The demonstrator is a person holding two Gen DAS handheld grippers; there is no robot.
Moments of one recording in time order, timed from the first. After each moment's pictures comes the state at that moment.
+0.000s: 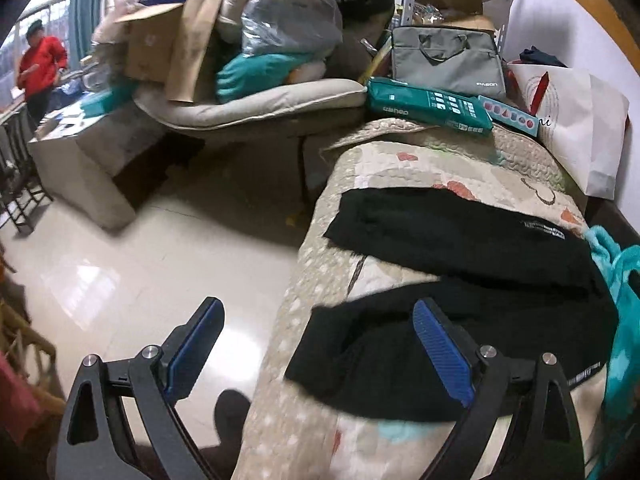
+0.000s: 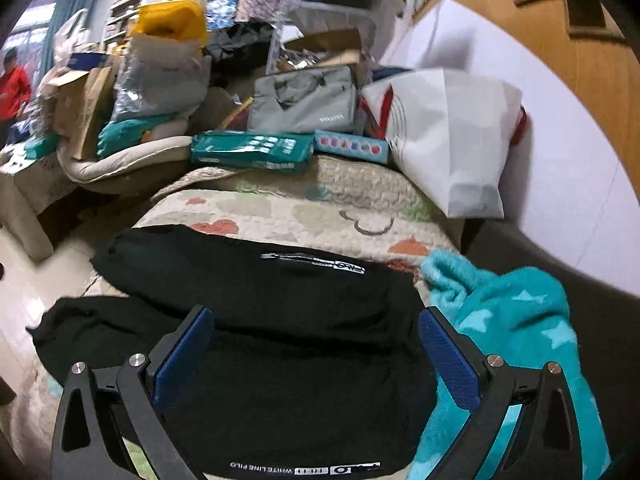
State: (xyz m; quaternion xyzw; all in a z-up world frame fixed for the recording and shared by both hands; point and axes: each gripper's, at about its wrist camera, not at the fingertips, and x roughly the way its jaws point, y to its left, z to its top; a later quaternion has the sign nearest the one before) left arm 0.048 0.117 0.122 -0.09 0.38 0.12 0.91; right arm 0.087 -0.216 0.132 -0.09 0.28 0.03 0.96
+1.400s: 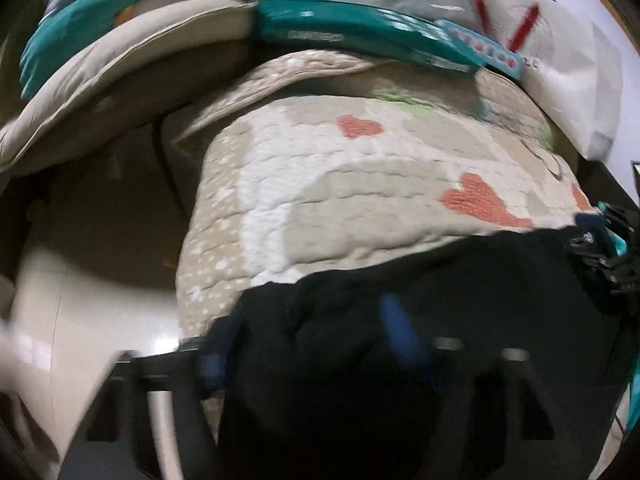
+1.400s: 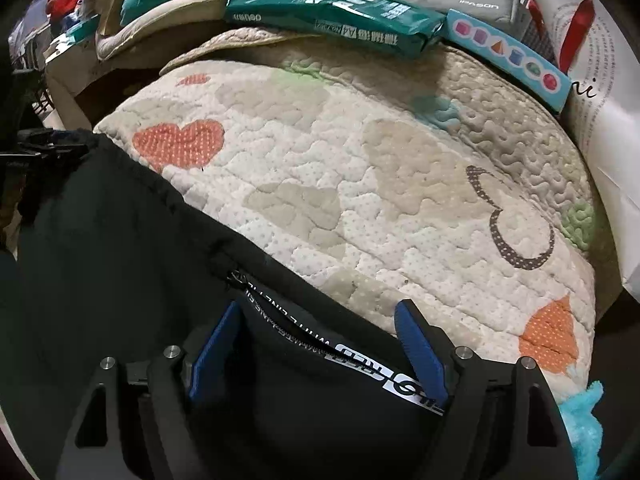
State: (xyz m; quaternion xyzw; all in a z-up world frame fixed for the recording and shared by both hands) left arm 0.321 0.123 0.010 -0.05 0.45 -0.08 0.89; right arm 0.356 -0.205 0.013 -0.21 0.46 0.21 0.84
